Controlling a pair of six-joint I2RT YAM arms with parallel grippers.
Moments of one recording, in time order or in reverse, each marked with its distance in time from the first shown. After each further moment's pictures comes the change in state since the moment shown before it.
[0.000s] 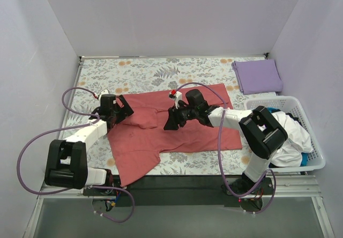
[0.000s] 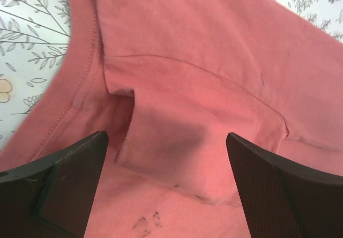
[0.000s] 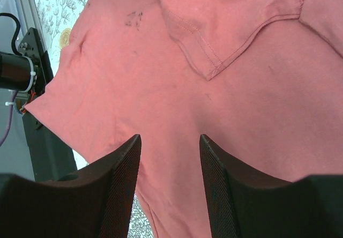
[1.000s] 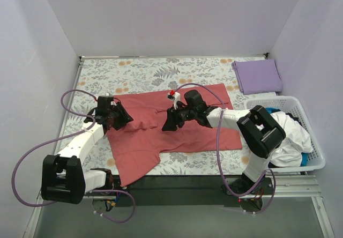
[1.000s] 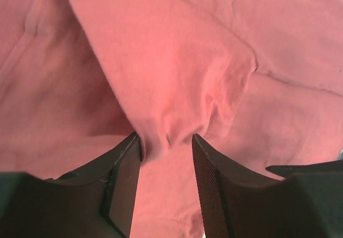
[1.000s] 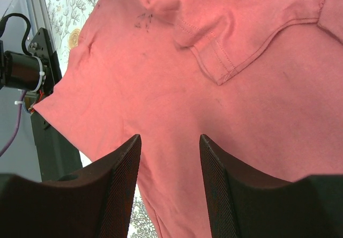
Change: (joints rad) left arm 0.000 -0.125 0.030 -0.232 0.216 -0.047; right arm 0.012 0.019 0.000 0.037 -0.024 0.027
